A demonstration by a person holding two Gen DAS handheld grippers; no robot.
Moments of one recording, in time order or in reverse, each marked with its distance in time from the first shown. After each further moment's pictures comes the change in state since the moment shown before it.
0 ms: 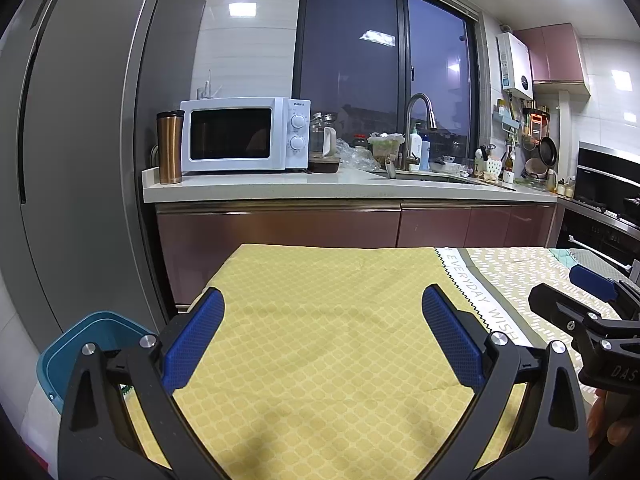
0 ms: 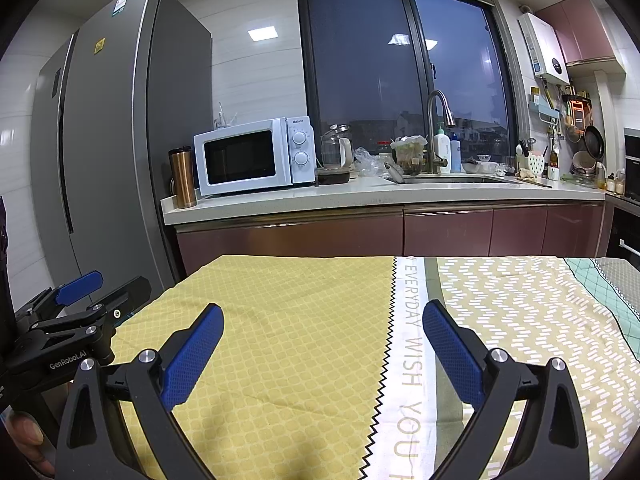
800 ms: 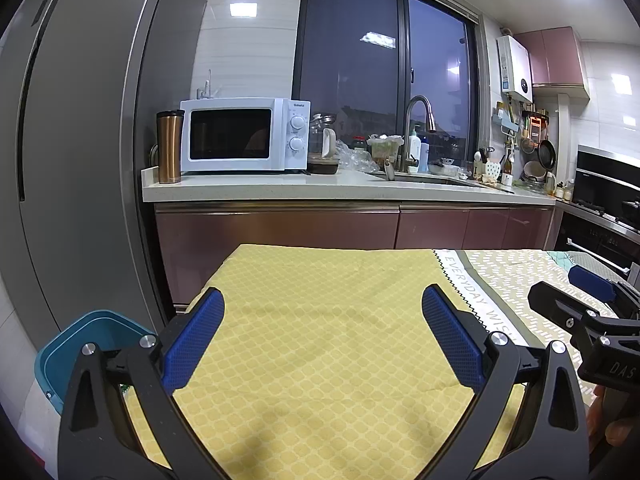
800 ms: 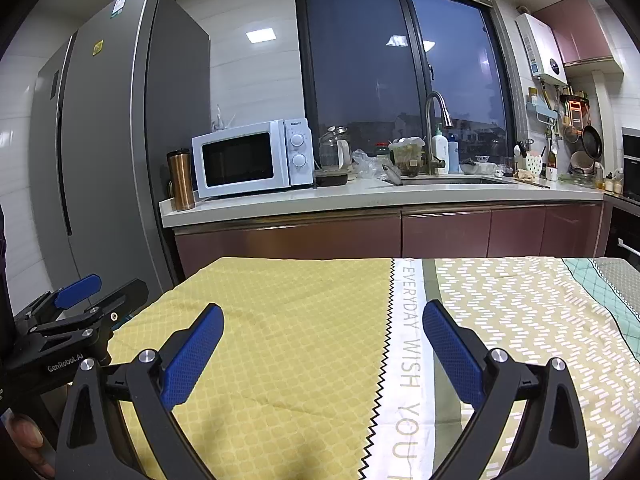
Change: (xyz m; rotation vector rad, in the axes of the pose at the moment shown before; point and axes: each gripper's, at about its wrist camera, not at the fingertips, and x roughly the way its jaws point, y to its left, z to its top) left arm -0.002 -0.002 0.002 -0.010 -0.002 -0.006; right arm -0.003 0.002 0.000 0.001 -0.008 -0.011
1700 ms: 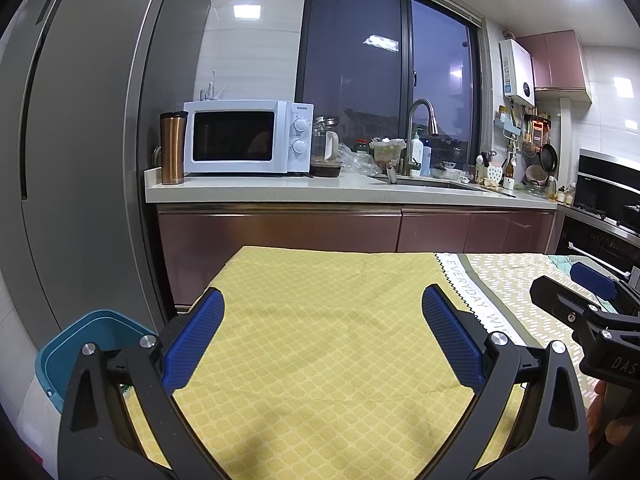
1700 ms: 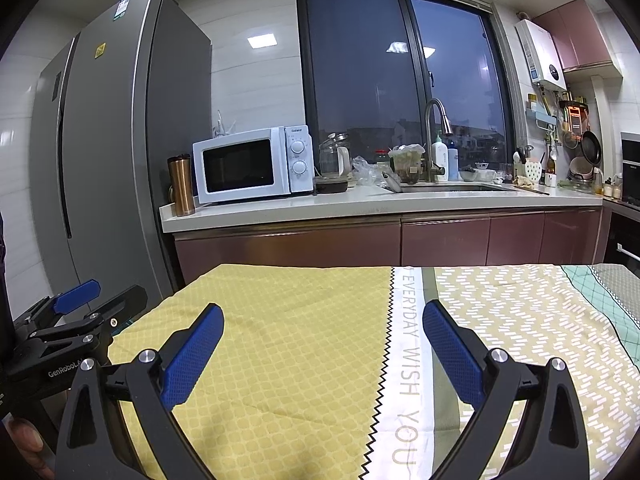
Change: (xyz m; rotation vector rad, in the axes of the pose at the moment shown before) left arm -0.001 0.002 0.003 -0.010 -0.010 0.010; right arm -0.003 0.009 0.002 -0.005 -0.022 -0.010
